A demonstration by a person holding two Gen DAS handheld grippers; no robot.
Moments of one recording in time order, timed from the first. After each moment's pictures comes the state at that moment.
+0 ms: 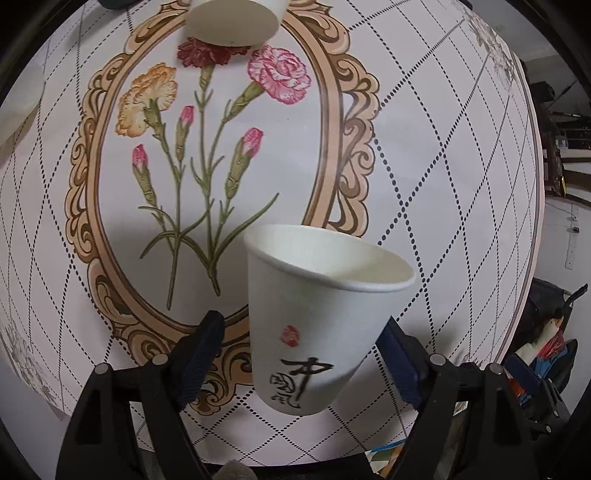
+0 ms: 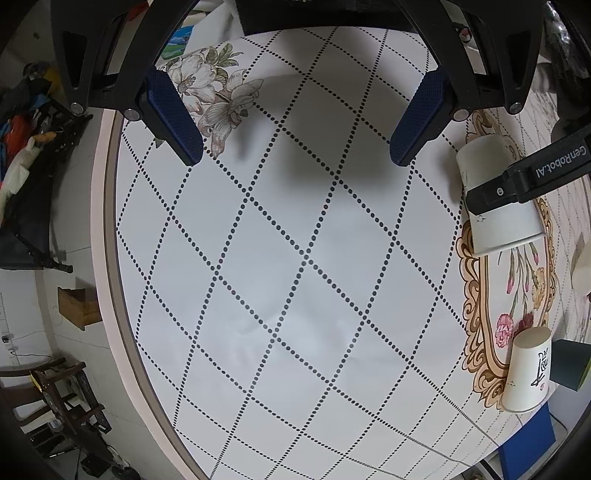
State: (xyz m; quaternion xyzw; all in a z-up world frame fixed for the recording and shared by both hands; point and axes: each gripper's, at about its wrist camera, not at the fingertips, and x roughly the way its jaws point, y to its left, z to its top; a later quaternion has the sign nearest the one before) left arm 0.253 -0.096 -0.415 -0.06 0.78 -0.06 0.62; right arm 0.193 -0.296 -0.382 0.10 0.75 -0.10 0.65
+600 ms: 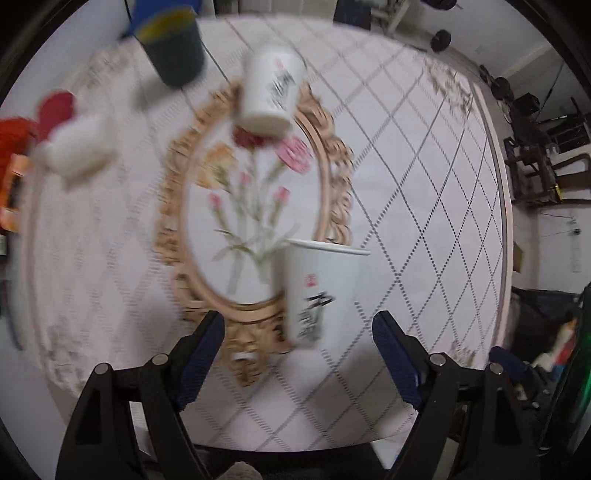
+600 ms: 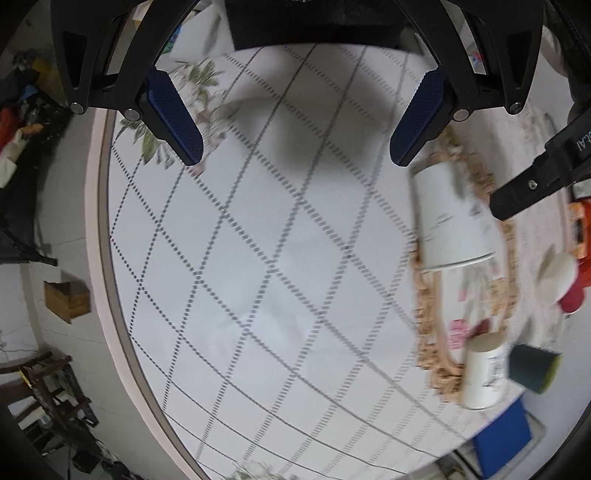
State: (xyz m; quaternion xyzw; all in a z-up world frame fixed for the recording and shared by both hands) left arm 0.219 -0.061 -0.297 -0.02 0.69 -0.04 0.72; right arm 0.183 -0.270 -0.343 0.12 0.73 -0.06 0.67
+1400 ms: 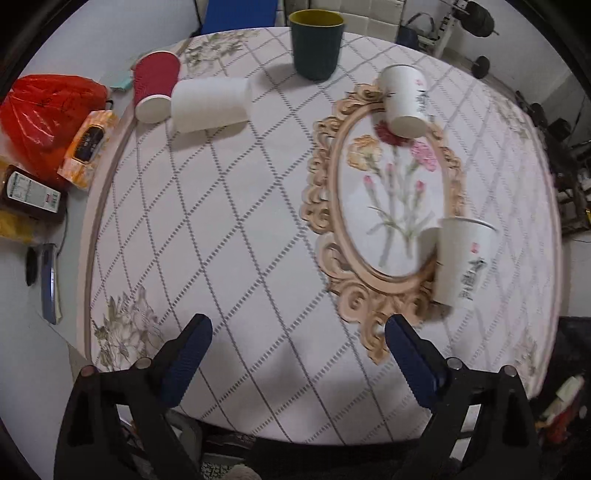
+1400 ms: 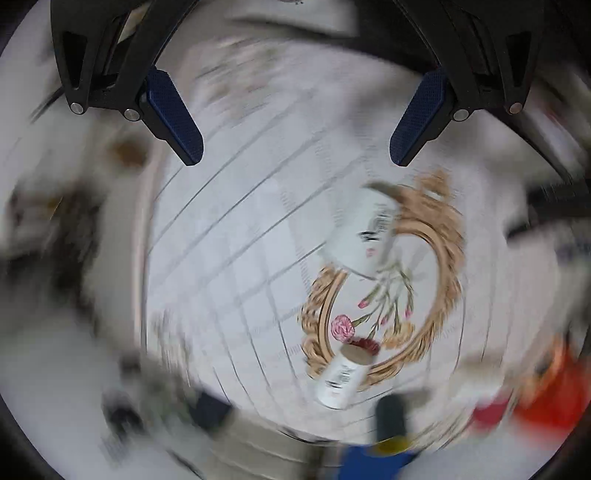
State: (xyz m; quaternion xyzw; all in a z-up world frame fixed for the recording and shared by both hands) left arm 0.174 0.052 -0.312 0.00 0.66 0.05 0.75; right arm 0.169 -0.137 -0.248 -0.24 0.63 0.04 0.74
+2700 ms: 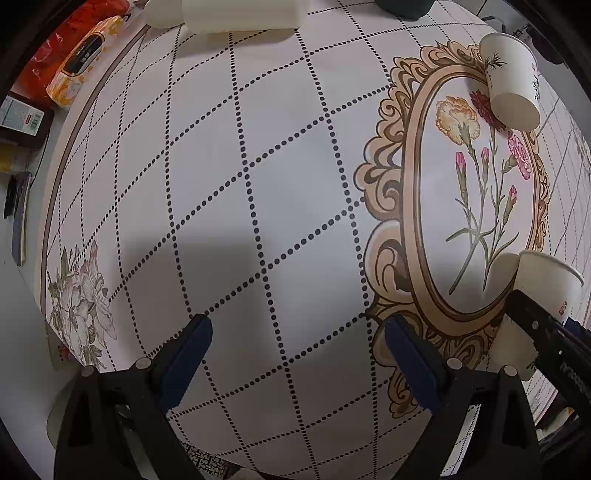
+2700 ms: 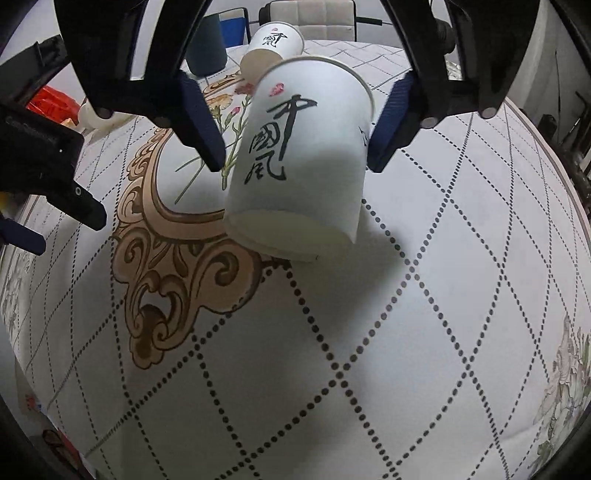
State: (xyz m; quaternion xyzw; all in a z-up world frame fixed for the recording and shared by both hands) left arm 0.200 0.098 -0.421 -0.09 0.72 0.12 0.68; right arm 0.154 -0.119 -0.434 -0.87 -0.05 0.49 0.02
